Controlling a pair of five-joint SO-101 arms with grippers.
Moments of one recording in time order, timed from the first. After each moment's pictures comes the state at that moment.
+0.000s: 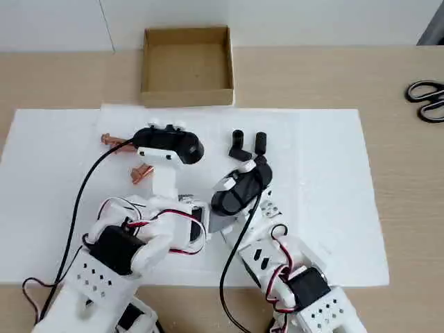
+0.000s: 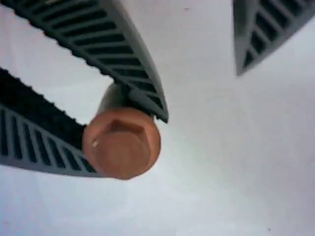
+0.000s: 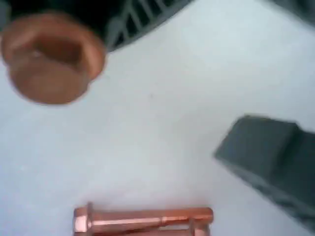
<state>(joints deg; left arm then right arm) 29.5 -53.2 44.1 75.9 26.3 -33.1 -79.8 80.4 37.1 0.6</state>
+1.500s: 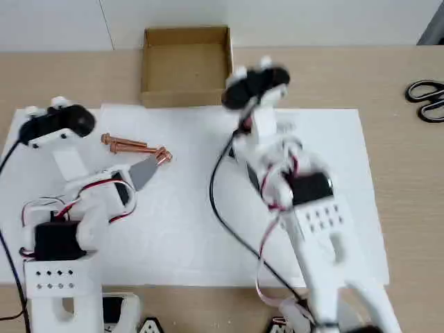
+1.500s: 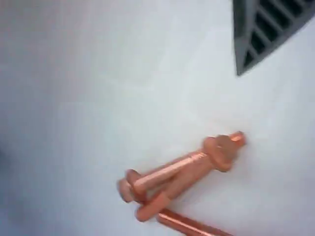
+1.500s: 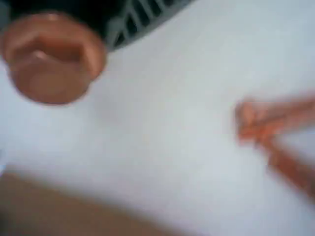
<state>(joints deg) -7.8 -53.1 36.7 78.7 22.0 -20.2 -26.6 24.3 44.0 3.5</state>
